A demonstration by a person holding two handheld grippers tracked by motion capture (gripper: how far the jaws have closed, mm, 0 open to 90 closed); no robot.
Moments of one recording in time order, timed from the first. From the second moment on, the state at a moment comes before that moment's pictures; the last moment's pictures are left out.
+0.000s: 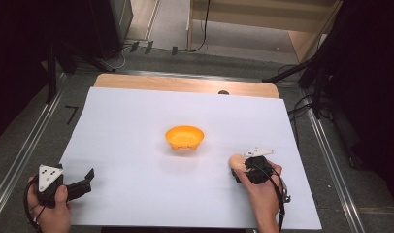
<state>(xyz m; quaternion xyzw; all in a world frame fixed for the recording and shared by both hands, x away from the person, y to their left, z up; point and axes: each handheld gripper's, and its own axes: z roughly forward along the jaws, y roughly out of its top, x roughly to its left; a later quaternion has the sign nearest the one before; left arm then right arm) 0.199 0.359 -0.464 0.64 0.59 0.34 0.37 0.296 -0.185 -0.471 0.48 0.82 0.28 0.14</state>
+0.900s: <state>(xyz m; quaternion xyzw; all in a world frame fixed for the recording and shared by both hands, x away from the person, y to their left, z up) 0.199 0.359 -0.464 0.64 0.59 0.34 0.37 0.311 -0.175 -0.449 0.34 0.87 0.33 0.14</state>
